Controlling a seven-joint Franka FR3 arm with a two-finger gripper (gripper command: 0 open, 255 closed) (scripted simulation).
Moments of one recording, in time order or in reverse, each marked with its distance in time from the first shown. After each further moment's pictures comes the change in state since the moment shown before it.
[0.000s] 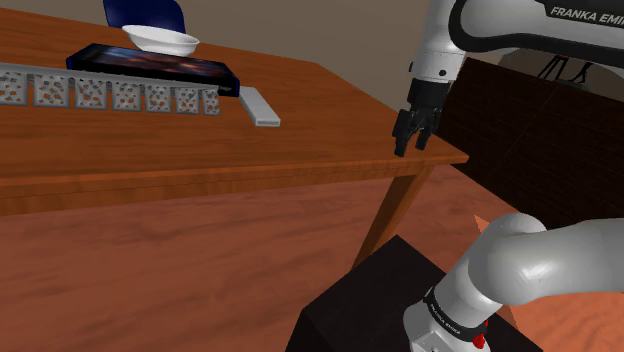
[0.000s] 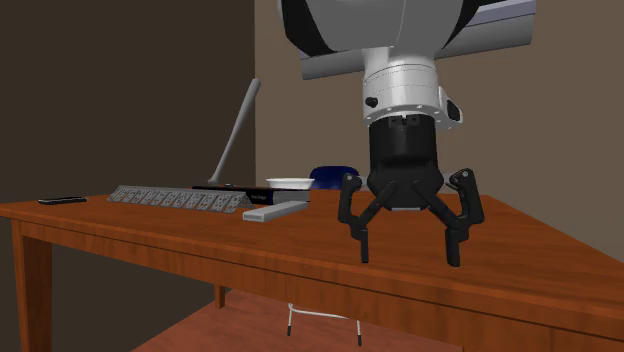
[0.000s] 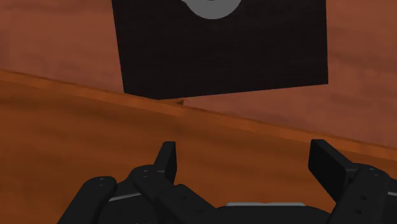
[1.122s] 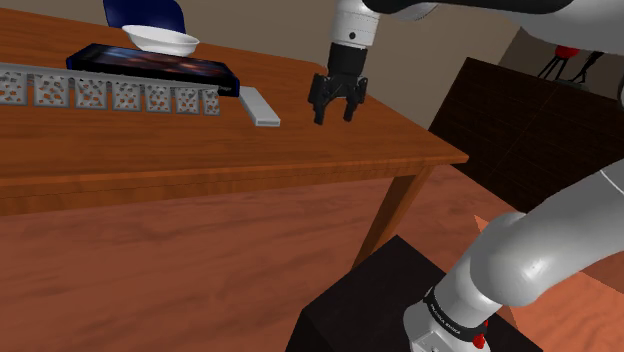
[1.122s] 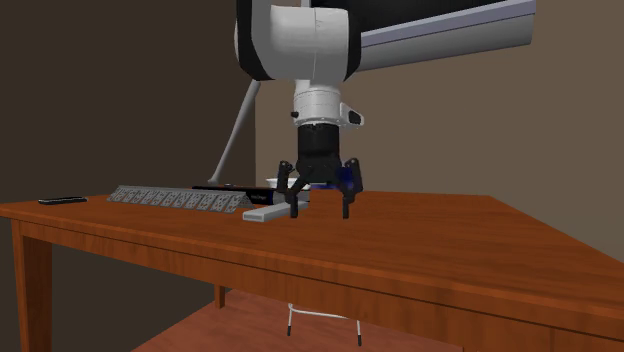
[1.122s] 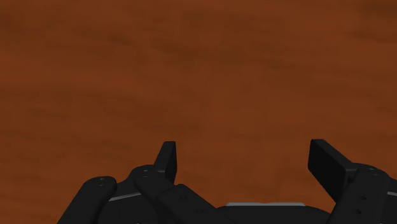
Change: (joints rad) arm 0.042 0.461 0.180 0.399 0.063 0.150 0.229
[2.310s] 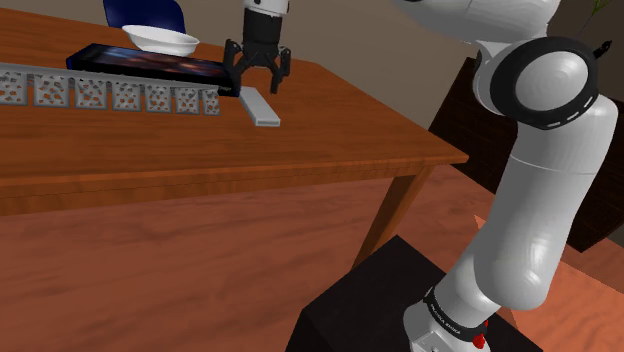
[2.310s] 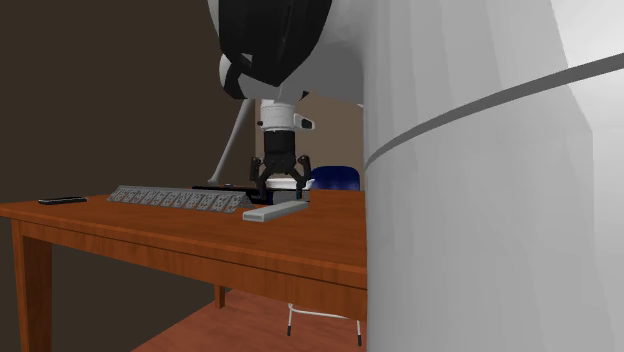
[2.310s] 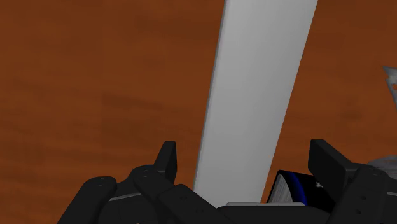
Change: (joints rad) arm 0.102 0.572 0.110 0.681 -0.159 -0.048 0.227
